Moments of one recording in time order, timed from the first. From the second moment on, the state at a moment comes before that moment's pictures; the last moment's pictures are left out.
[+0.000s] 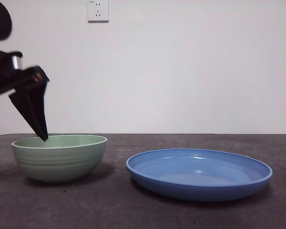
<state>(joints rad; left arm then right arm) -0.23 1.39 0.83 -0.56 0.28 -0.20 0.11 0.58 0.74 -0.74 -0.68 0.18</state>
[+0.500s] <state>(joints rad) -0.23 1.56 0.97 -0.61 0.23 -0.20 0.11 0.58 0.74 -0.75 -0.68 0.18</state>
